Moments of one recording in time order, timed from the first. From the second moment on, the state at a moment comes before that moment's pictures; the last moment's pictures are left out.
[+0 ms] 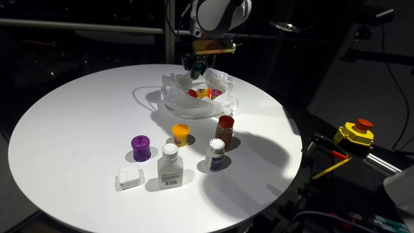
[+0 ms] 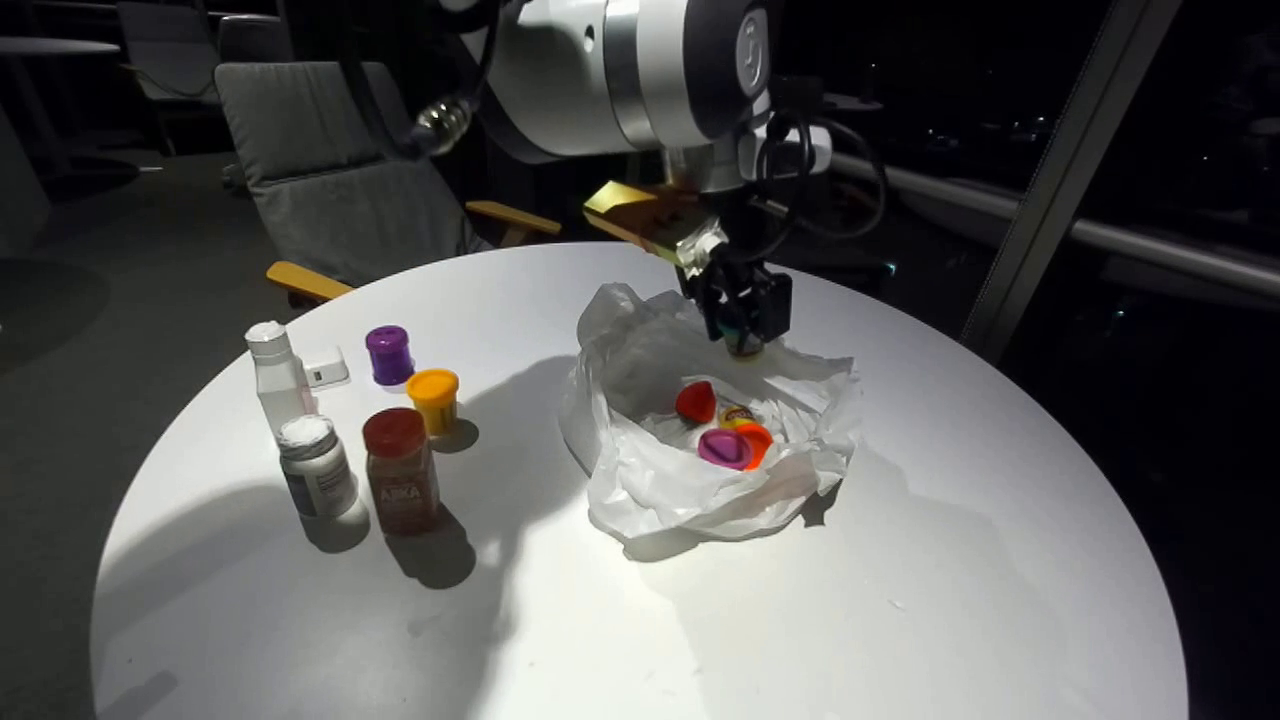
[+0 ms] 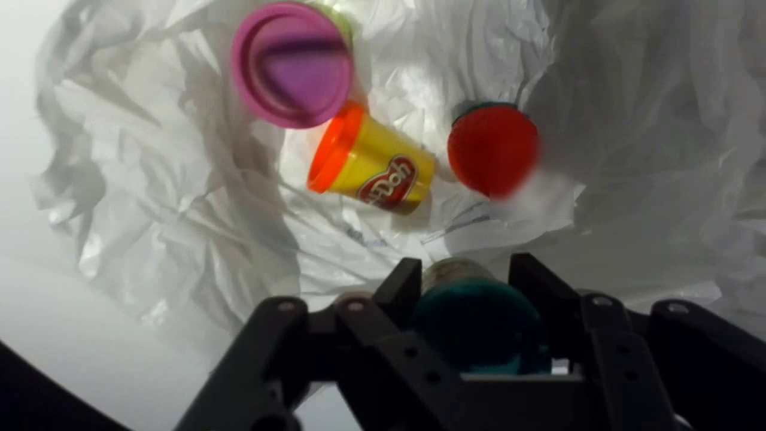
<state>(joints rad) 0.03 0.69 -0.15 -1.73 -0.19 2.62 0.57</state>
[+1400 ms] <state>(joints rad) 0.34 0.45 -0.17 -1.78 -0.24 2.36 0.57</state>
